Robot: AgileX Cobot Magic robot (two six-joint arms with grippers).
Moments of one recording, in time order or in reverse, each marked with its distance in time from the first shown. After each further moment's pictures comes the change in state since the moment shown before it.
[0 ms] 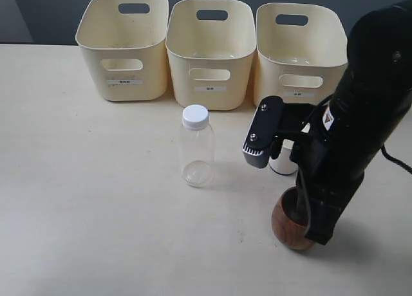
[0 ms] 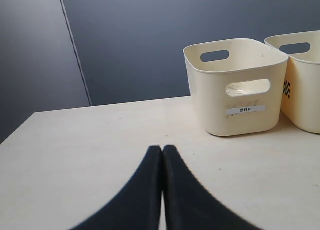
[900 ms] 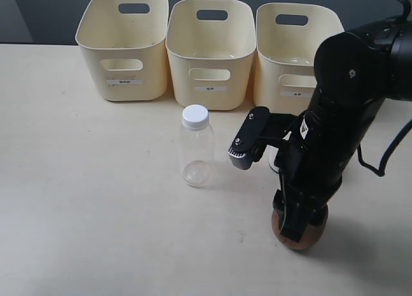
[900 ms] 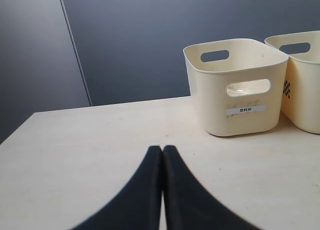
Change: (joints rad) left arm 0.000 0.000 0.000 0.000 0.000 0.000; right arm 0.005 0.102 0.000 0.011 -0.069 0.059
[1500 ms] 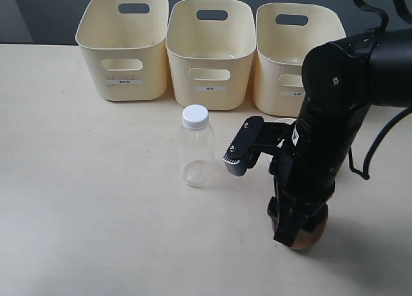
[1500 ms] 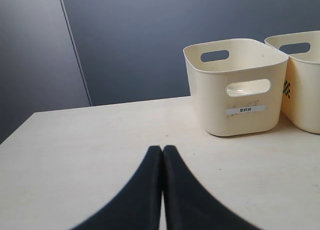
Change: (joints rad) left arm 0.000 0.000 0.000 0.000 0.000 0.000; right arm 0.001 0.056 0.000 0.025 -0.002 0.005
